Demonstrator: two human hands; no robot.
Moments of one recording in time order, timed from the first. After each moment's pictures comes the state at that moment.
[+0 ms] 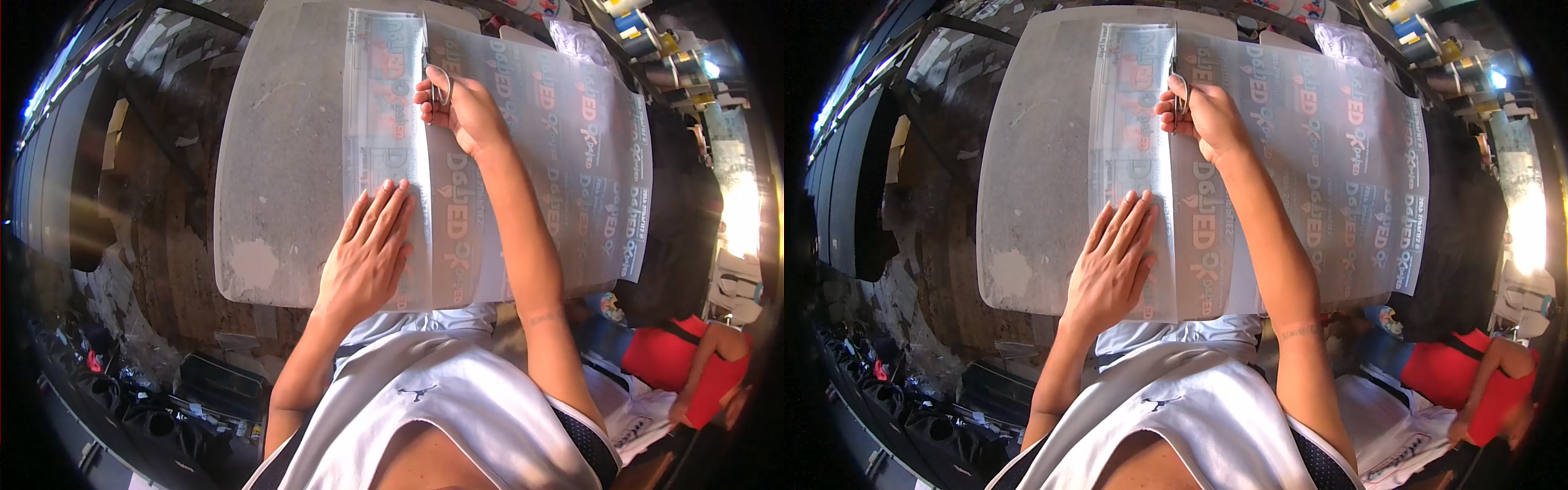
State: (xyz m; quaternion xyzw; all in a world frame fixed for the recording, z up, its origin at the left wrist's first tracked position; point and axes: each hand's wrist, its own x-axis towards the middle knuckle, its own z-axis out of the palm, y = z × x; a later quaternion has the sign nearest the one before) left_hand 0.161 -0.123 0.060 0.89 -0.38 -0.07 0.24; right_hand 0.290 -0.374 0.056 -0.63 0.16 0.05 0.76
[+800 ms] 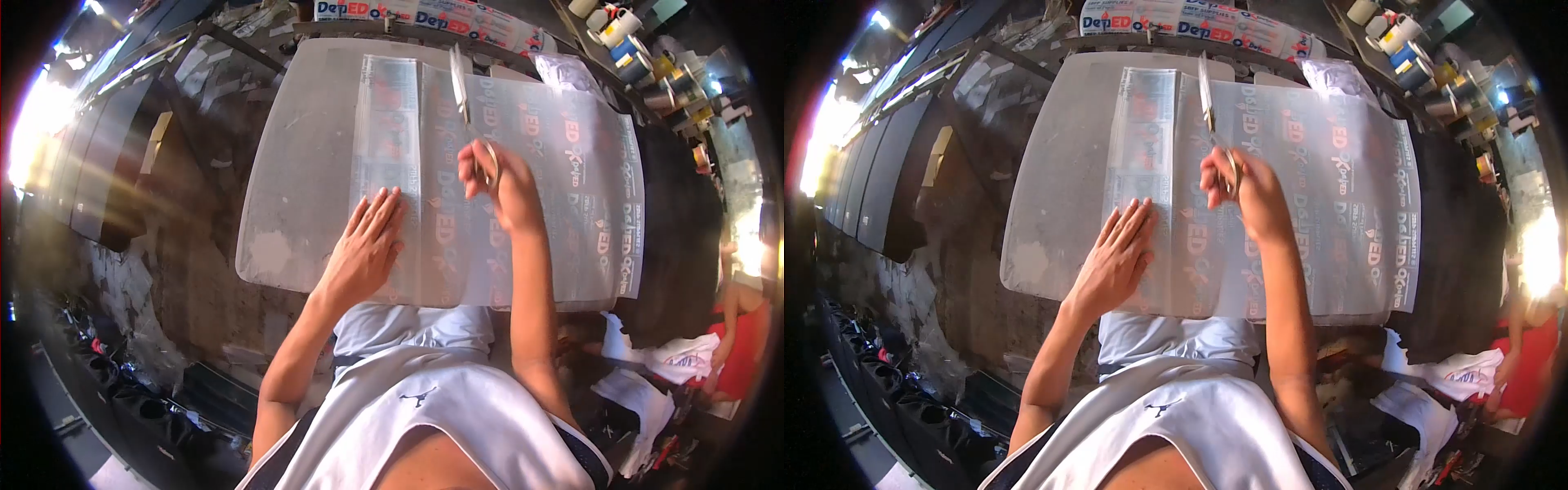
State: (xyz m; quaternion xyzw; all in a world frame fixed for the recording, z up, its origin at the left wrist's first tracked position) left_hand 0.153 -0.125 0.059 0.88 -0.40 -0.01 0.25; right_hand 0.172 -0.396 0.119 -0.66 0.07 0.00 0.75
